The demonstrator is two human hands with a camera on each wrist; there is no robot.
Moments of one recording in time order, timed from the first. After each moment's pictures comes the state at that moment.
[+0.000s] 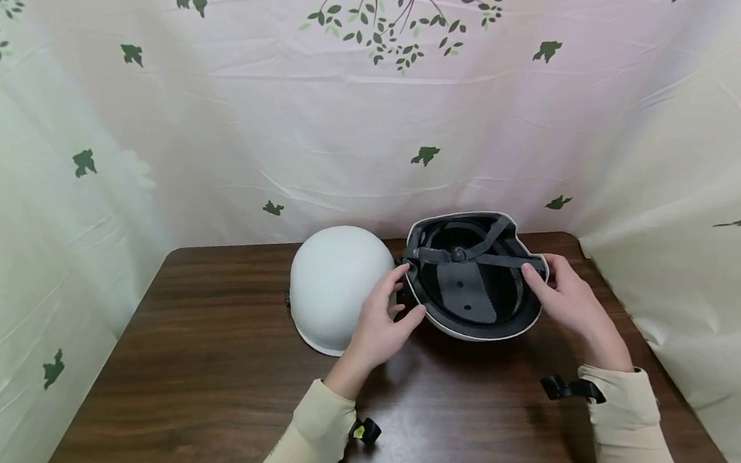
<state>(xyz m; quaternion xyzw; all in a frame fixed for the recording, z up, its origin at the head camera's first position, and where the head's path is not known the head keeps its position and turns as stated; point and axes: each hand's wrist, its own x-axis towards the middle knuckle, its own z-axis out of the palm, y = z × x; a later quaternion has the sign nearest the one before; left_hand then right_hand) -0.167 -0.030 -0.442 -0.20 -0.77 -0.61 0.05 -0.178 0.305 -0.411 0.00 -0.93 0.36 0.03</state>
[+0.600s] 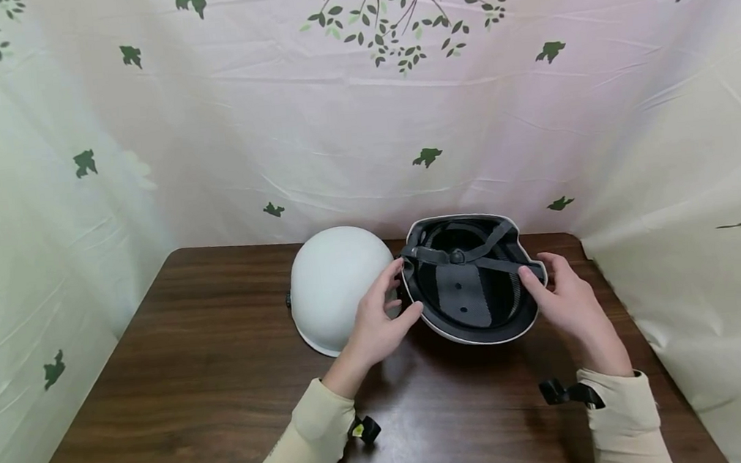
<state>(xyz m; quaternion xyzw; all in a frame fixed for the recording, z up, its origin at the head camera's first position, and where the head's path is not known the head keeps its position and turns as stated) -0.173 -0.034 -0.440 -0.20 -0.75 -0.63 0.06 -0.179 0.296 -0.403 0.00 -0.94 0.34 0.01</state>
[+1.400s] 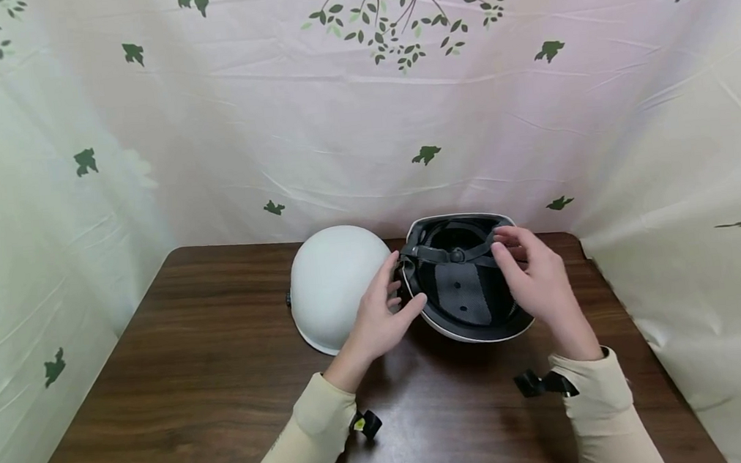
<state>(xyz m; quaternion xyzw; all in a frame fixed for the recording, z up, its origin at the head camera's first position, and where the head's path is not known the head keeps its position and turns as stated) -0.171 -0.034 -0.432 -0.18 -0.77 -0.61 0.02 -0.178 0.236 -0.371 0.10 -0.89 0.40 0.17</state>
